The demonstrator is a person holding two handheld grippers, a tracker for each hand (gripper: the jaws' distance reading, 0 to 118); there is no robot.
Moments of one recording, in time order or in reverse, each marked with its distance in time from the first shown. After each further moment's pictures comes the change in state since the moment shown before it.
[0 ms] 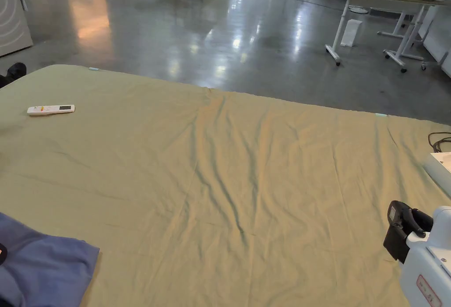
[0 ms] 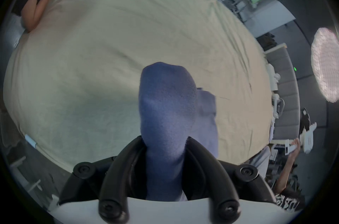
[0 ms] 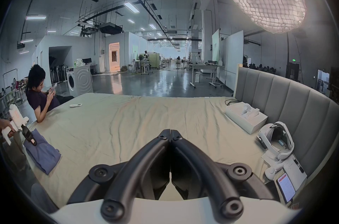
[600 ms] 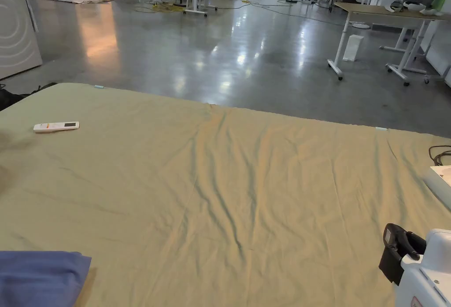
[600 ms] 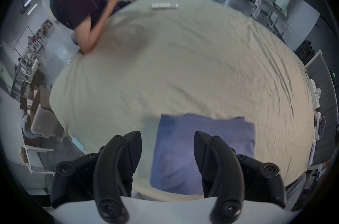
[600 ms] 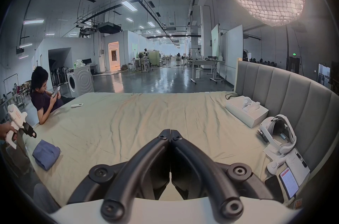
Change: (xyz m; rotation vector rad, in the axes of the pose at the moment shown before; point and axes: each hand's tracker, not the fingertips) left arm 0.022 -0.005 0.034 0.344 0.419 -0.028; right arm 0.016 -0.010 0.001 -0.025 0.011 -0.039
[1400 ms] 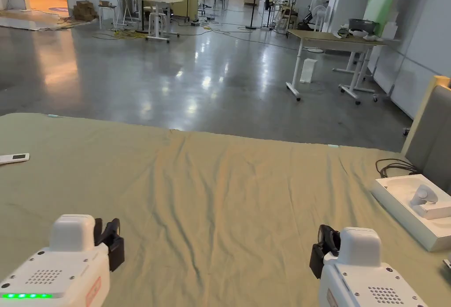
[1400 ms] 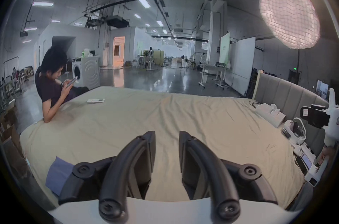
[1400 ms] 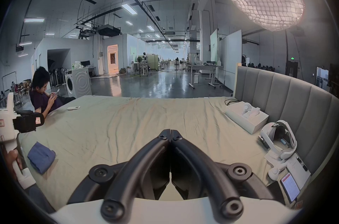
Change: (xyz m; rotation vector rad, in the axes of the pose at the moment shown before) left arm 0.319 -0.101 0.100 0.749 -0.314 -0.147; right arm -0.009 0.002 -0.020 0.048 -0.018 0.016
